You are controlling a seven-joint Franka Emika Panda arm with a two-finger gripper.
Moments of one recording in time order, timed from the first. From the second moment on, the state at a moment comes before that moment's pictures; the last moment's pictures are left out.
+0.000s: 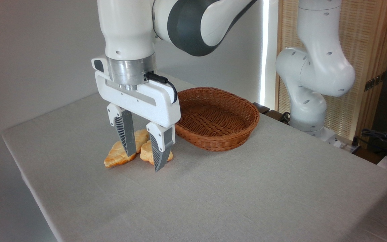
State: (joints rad) arm -0.10 0.01 0.07 -1.84 -0.07 1.94 0.57
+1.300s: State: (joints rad) arm -0.15 -0.01 0.07 -1.84 -0.07 1.89 0.57
